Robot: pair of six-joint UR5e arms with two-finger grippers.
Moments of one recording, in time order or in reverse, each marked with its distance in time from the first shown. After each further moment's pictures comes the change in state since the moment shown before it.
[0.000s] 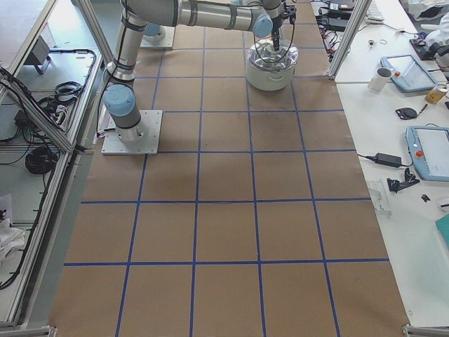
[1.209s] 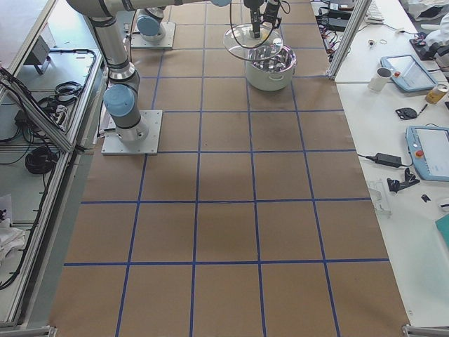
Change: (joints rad) left arm -0.009 0.009 -0.111 0.037 0.042 0.139; right arm -0.217 -0.438 0.094 0.446 0.039 -0.212
